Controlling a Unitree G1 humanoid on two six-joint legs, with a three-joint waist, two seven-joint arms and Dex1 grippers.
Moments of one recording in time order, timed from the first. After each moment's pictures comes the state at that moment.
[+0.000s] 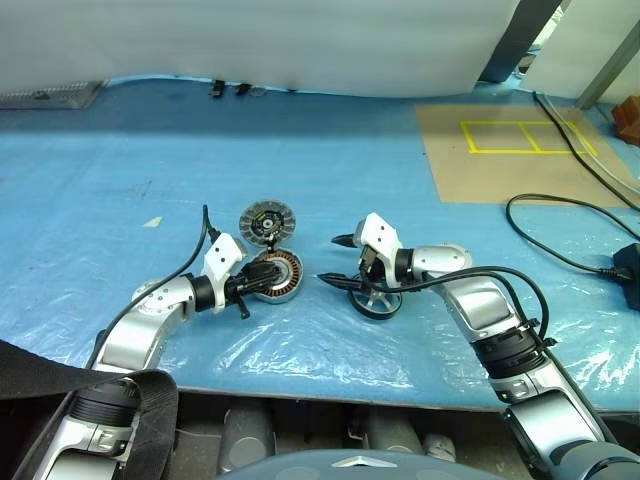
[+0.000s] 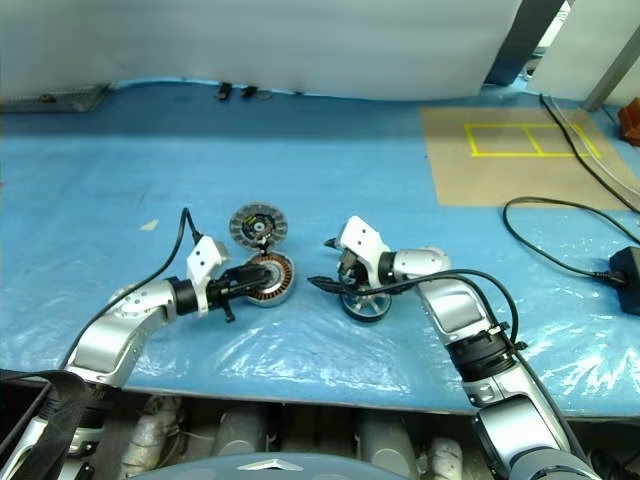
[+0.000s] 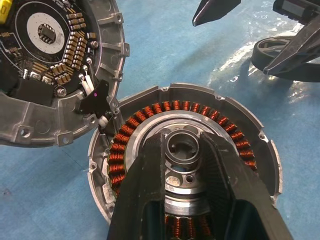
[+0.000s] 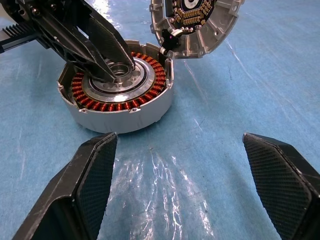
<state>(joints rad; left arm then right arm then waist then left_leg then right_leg) -0.18 0.51 -0.08 -0.08 -0.28 0.33 -0.85 -0.45 -0.44 0.29 -0.03 0.14 0.42 0.92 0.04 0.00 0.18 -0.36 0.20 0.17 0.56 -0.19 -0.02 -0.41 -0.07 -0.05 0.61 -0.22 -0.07</state>
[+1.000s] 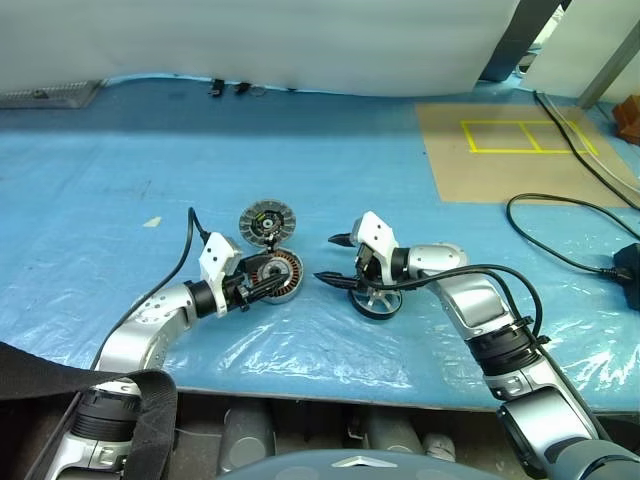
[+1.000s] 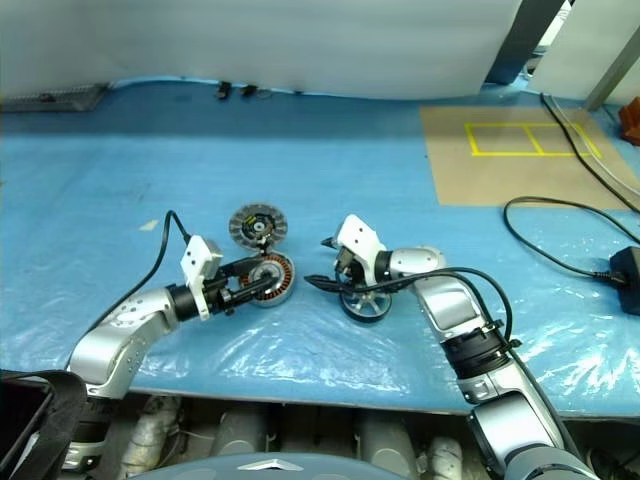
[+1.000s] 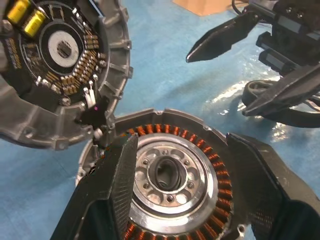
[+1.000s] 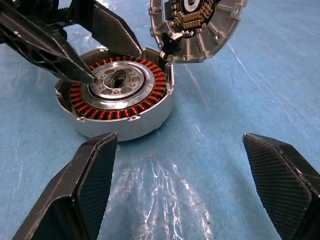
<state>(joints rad) -0.13 0.45 -0.03 -0.16 -0.41 0.40 -0.78 -0.47 -0.42 0.29 0.00 0.14 0.42 0.92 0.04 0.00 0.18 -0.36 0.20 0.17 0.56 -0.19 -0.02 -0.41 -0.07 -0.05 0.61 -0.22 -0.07</state>
